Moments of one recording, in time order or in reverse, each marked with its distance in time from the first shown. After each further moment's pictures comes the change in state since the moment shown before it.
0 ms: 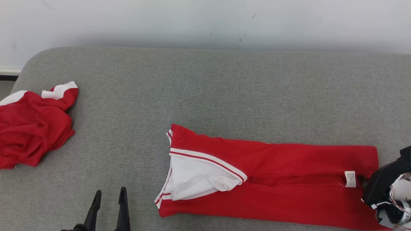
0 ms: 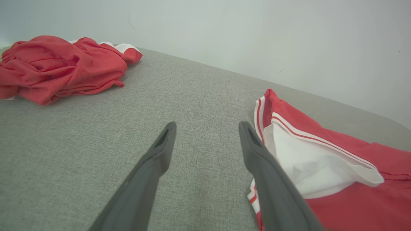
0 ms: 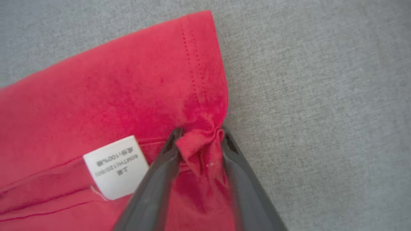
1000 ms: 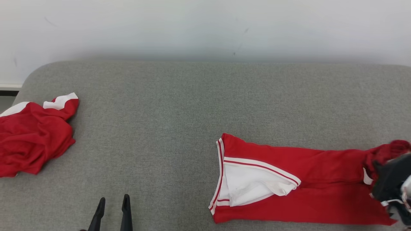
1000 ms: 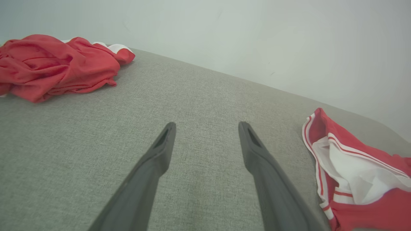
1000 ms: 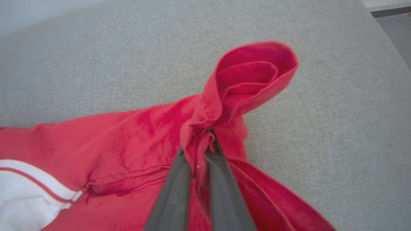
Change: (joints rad) left arm 0.023 0.000 -0.012 0.020 -0.020 0.001 0.000; right arm 0.089 -0.013 -0.005 -0.316 0.004 0.003 0.045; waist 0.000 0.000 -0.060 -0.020
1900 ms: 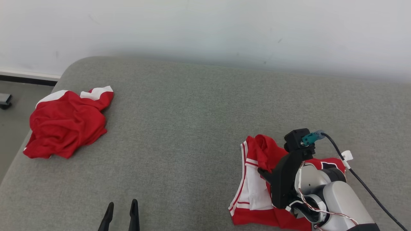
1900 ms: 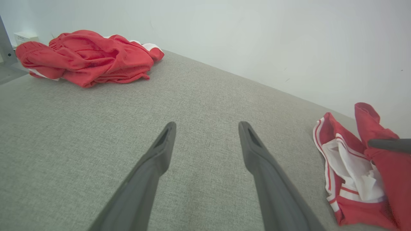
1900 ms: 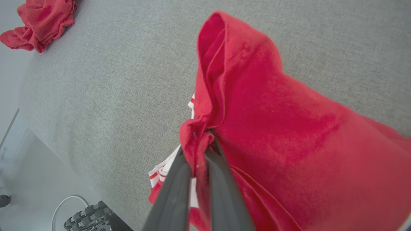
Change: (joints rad) left arm 0.014 0.000 -0.044 0.011 -0.025 0.008 0.000; right arm -0.099 0.122 0.536 0.049 0.149 0.000 0.065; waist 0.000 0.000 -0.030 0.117
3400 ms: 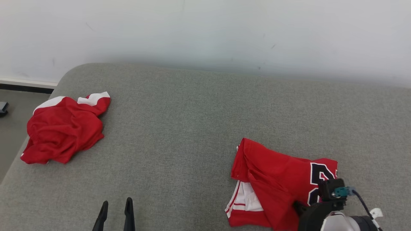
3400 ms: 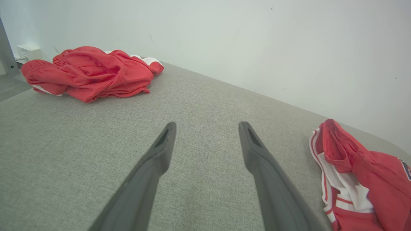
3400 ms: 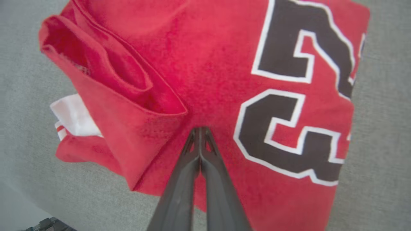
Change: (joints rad) left arm 0.010 0.000 0.017 -0.031 0.005 0.010 0.000; right arm 0.304 -0.014 -0.142 -0.062 -0.166 0.000 -0.258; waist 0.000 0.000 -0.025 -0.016
